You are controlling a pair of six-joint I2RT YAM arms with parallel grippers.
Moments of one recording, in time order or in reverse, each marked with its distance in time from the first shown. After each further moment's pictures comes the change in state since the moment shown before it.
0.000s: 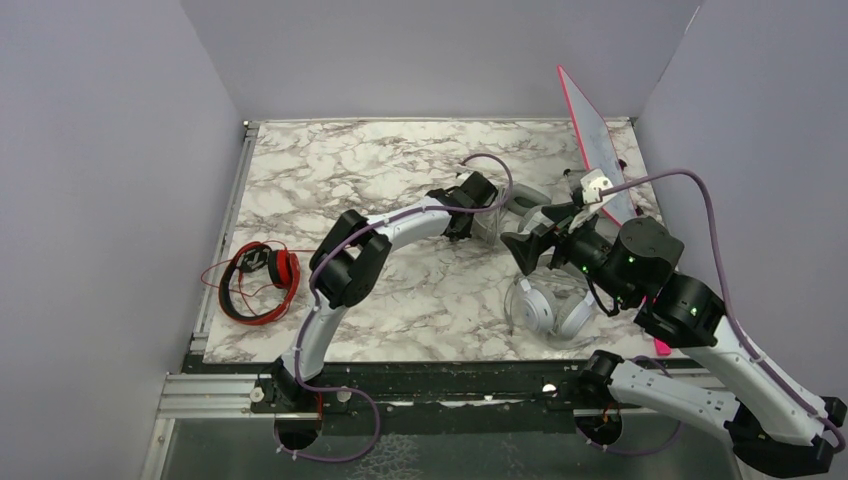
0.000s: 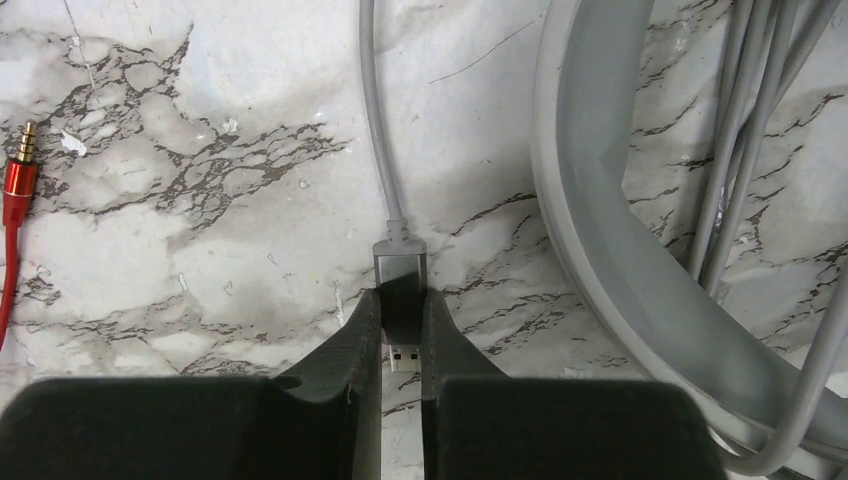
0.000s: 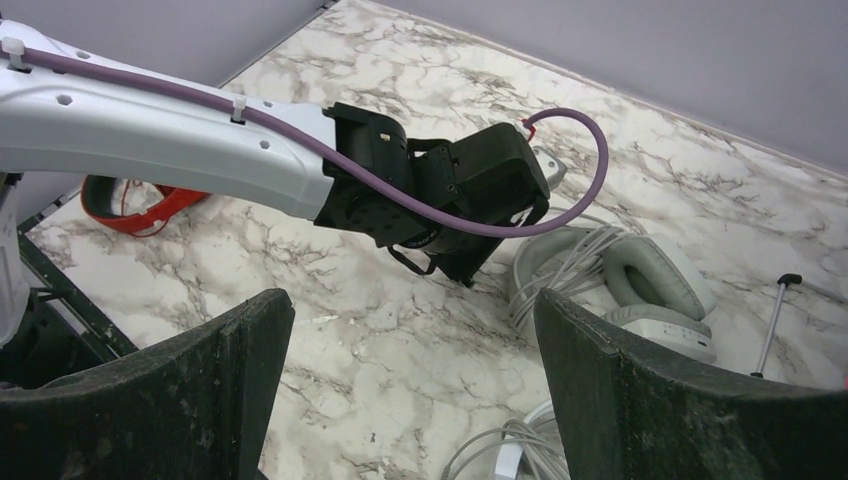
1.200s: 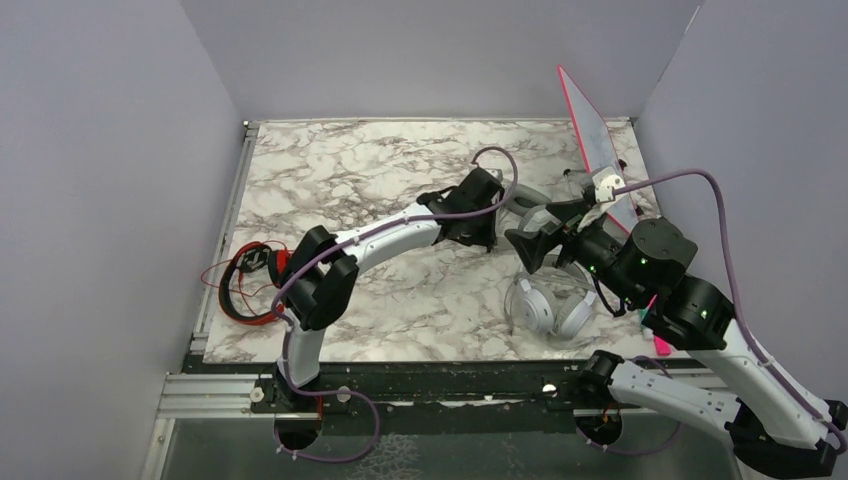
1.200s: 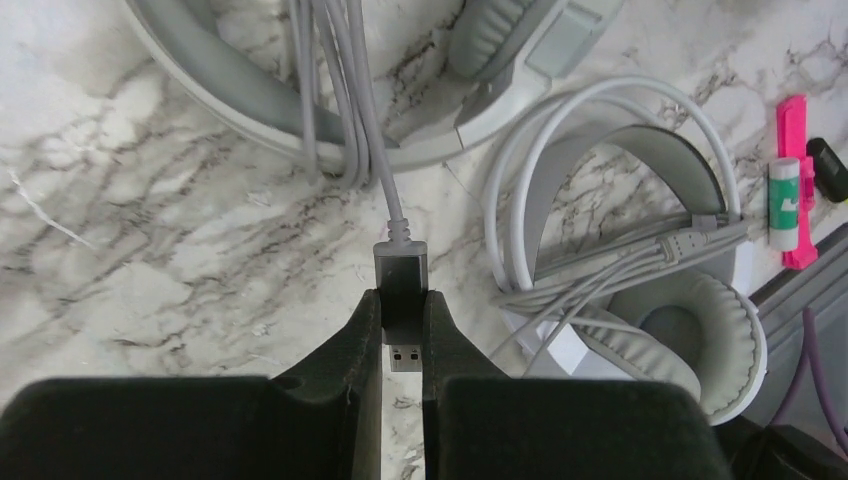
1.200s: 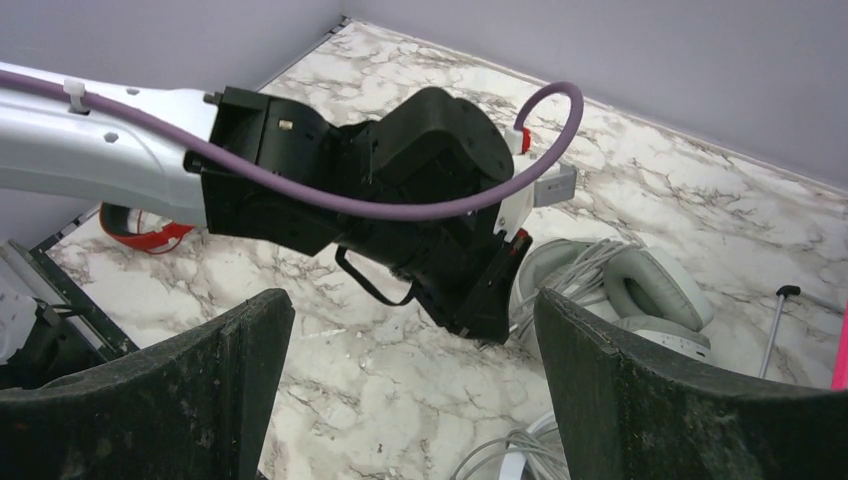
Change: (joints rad) left arm -0.072 -0.246 -0.087 0.059 0.374 -0.142; right arm 0.000 -0.004 0.031 -0.005 0.000 0.008
